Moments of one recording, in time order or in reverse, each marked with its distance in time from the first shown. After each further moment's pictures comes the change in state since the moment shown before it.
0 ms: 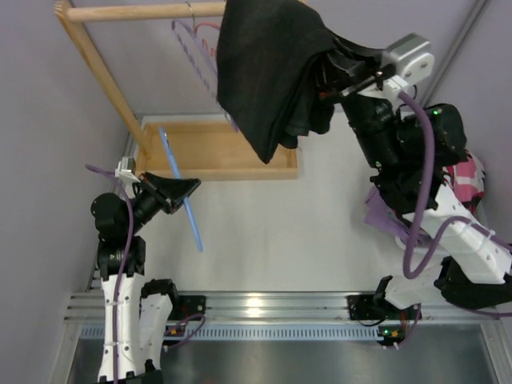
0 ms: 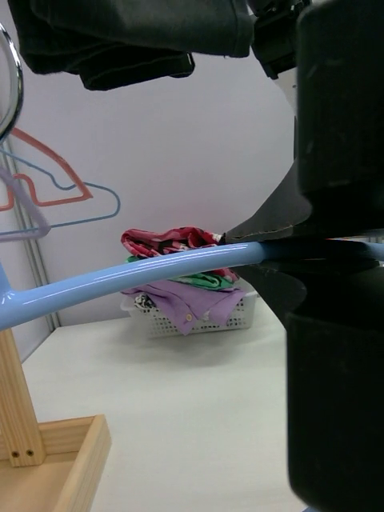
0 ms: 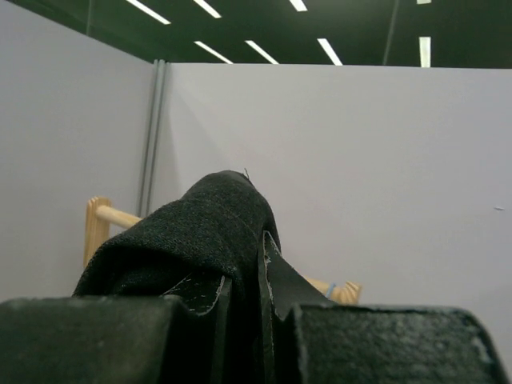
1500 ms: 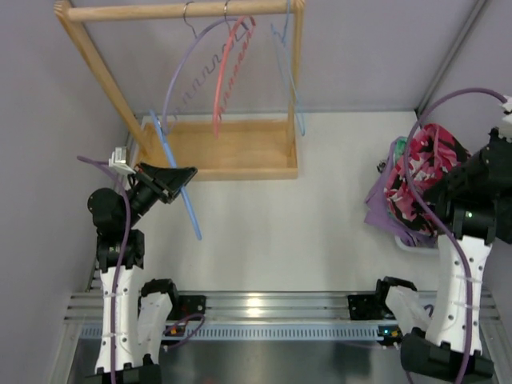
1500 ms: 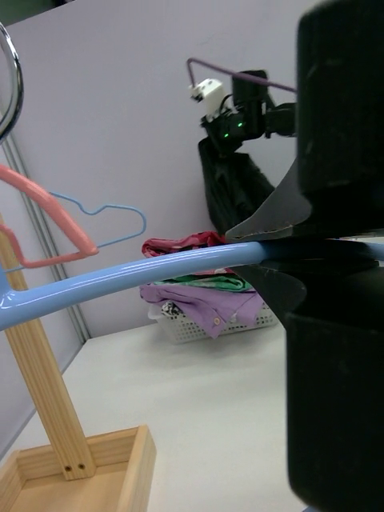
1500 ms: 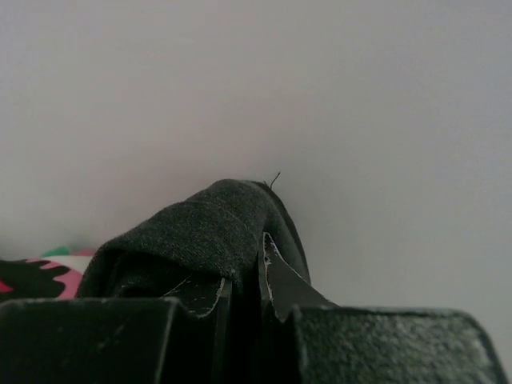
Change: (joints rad) left arm 0.000 0.053 0.027 0.138 -0.019 0.014; right arm -1.281 -0.563 -0.729 -0.340 0.645 -0.049
